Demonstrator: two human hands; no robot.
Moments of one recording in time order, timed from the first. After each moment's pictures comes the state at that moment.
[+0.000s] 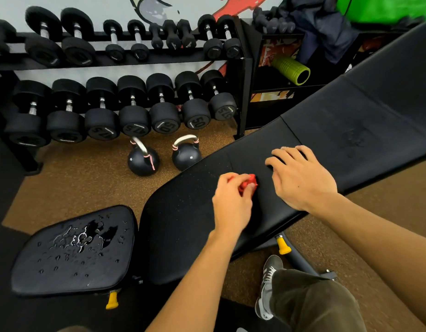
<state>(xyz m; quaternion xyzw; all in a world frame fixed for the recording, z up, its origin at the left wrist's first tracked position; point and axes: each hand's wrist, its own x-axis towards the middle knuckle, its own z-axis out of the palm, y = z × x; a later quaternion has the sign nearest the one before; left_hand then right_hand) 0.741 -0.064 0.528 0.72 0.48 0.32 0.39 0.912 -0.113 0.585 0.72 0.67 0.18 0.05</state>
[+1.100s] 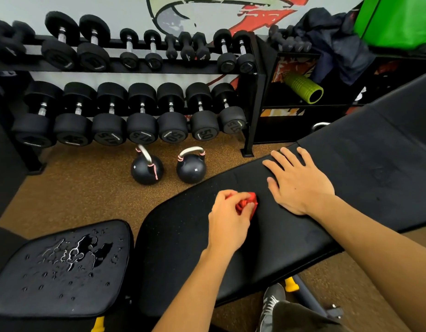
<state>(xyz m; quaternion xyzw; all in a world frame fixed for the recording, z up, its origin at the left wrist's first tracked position) 0.738 -0.020 0.519 0.72 0.49 0.31 0.39 0.931 -0.034 0.588 0.72 0.66 0.15 0.16</state>
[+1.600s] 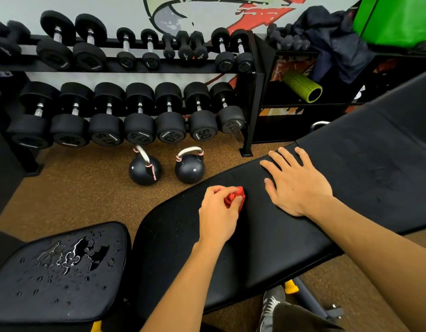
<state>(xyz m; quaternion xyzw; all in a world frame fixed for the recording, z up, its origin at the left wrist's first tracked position) 0.738 0.008 0.506 0.70 0.52 0.31 0.39 0.930 -0.030 0.588 0.72 0.66 0.15 0.17</state>
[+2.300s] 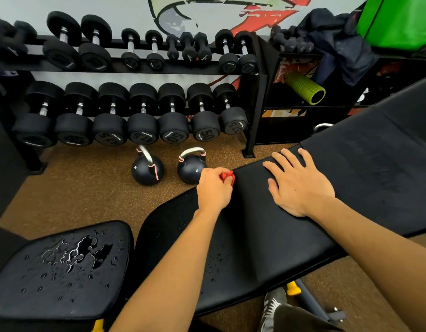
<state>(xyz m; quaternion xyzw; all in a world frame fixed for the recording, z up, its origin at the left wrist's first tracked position) 0.751 0.074 0.507 0.68 0.54 0.32 0.37 0.928 -0.027 0.589 0.72 0.66 0.14 0.17</state>
